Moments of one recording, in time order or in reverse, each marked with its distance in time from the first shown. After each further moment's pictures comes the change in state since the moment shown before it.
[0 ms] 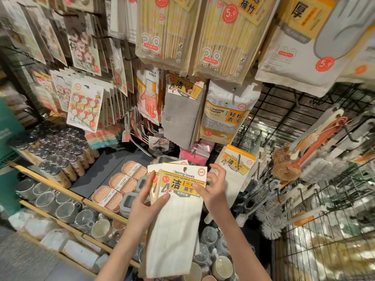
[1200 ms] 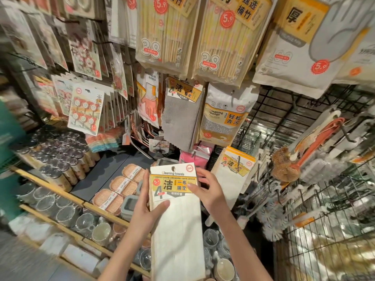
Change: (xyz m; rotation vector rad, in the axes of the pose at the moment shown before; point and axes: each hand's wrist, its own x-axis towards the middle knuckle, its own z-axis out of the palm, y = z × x) left_hand 0.002 -0.007 -0.003 0.045 -0.055 0.044; right_hand 0.003 -0.004 0.002 -0.185 -0.081 0.035
